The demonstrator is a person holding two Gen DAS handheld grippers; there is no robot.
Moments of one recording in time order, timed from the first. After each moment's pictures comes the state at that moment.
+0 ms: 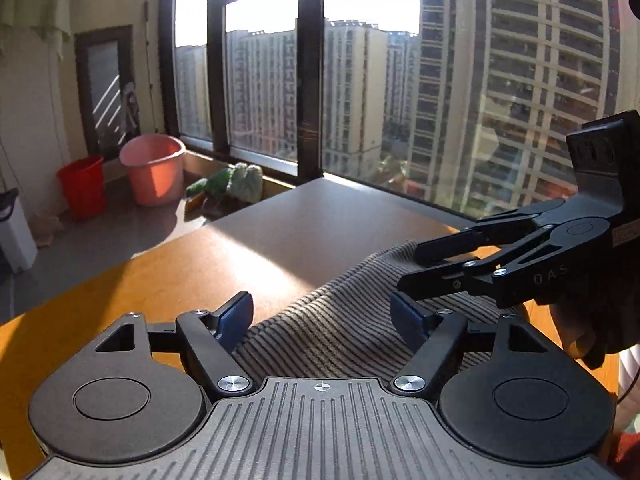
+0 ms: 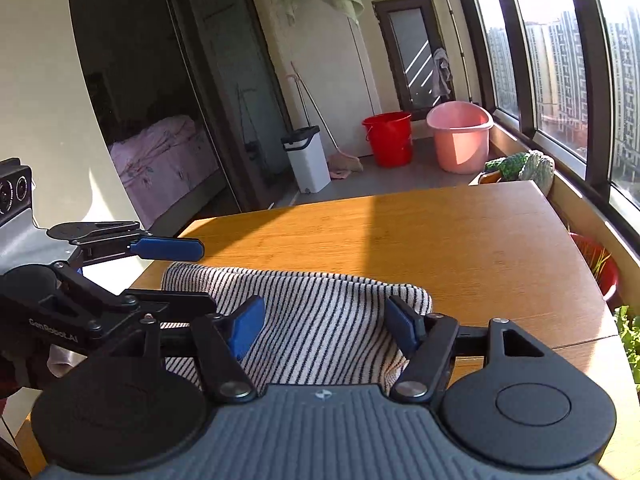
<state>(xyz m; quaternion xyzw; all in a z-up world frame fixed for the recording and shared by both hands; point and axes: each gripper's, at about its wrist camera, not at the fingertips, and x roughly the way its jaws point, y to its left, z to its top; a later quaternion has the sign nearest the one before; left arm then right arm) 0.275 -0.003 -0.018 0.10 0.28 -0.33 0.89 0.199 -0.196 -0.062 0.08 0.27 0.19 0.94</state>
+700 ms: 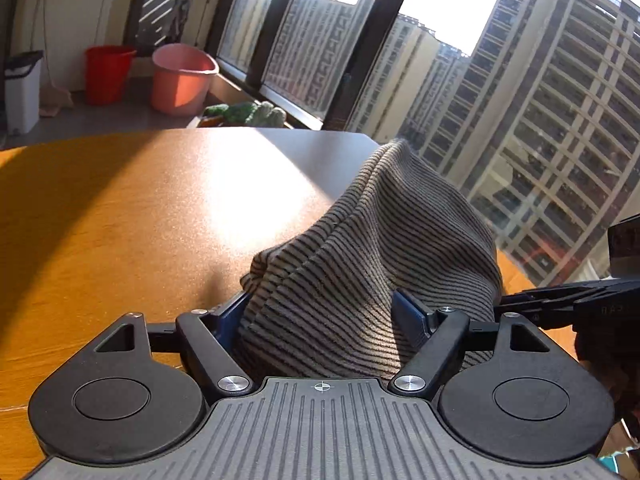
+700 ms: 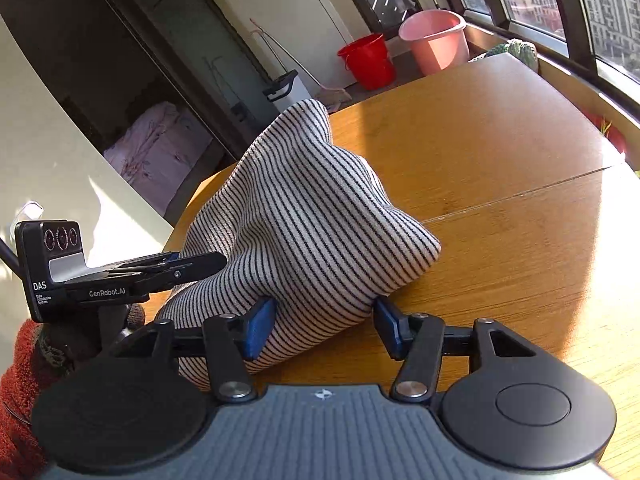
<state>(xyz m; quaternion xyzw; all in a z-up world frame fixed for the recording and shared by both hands) 0.267 0.087 -0.054 -0.08 0.36 -0.31 0.88 0.218 -0.191 -0.093 0.19 0.39 0.19 0.88</state>
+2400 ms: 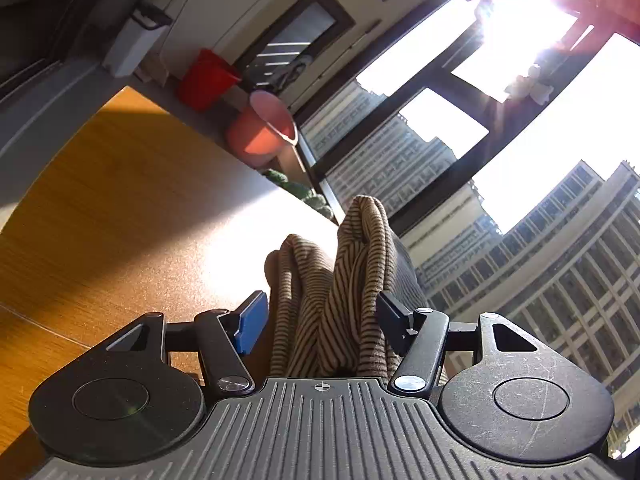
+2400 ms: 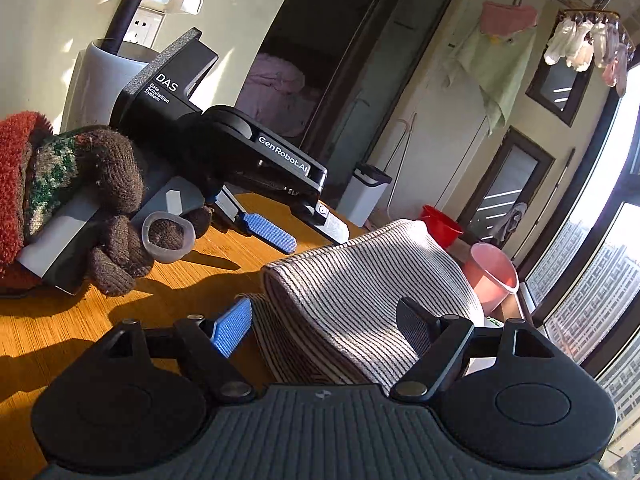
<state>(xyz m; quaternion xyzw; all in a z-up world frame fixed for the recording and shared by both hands) 0.250 0.192 -0.074 -0.35 0.27 -0.20 0.87 0.148 0.026 -0.094 -0.28 0.14 0.25 0.92</state>
